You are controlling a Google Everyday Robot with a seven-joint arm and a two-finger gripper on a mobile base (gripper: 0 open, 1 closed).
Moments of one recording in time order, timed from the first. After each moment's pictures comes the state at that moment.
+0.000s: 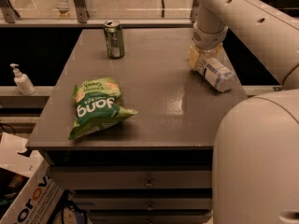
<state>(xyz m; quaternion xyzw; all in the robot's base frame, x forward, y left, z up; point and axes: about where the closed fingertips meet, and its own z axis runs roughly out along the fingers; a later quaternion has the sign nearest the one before) 0.714 -0.198 0.831 -0.23 0.96 -0.06 0.11</state>
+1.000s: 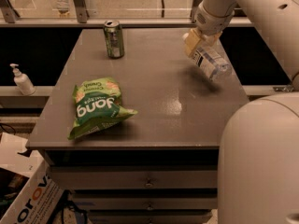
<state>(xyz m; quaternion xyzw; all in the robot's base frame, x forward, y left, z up) 0.717 -0.178 0.882 -0.24 0.96 0.00 0.16</state>
